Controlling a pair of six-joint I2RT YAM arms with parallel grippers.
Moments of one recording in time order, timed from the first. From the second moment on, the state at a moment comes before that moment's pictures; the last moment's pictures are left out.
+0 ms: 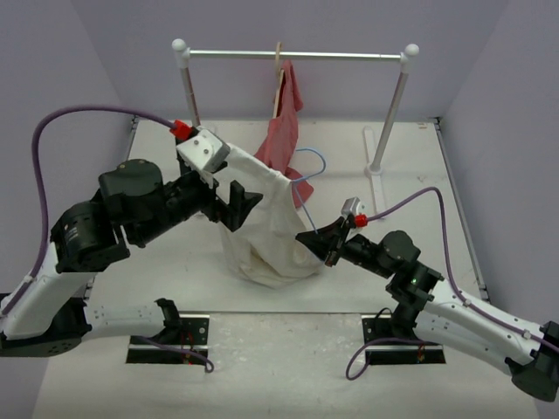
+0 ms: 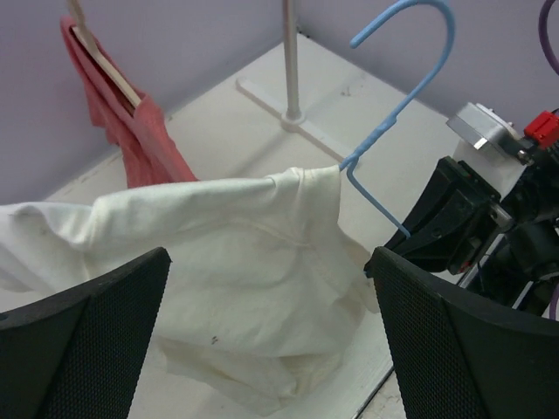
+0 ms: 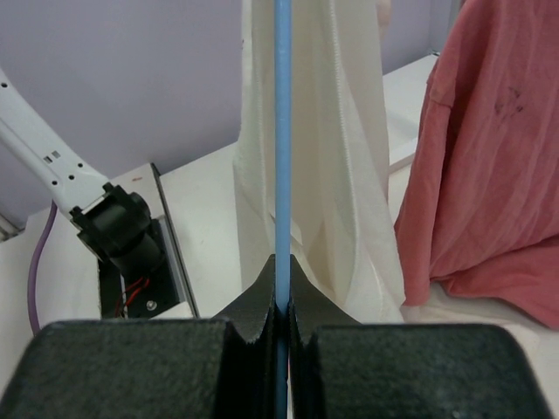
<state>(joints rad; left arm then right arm) -1.09 1.09 1.76 -0.89 -0.30 -0.07 0.93 0.69 0.49 0.28 -0.19 0.24</state>
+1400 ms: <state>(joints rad) -1.09 1.12 1.42 -0.77 -0.07 0.63 0.90 0.50 0.62 -0.23 -0.26 0.13</state>
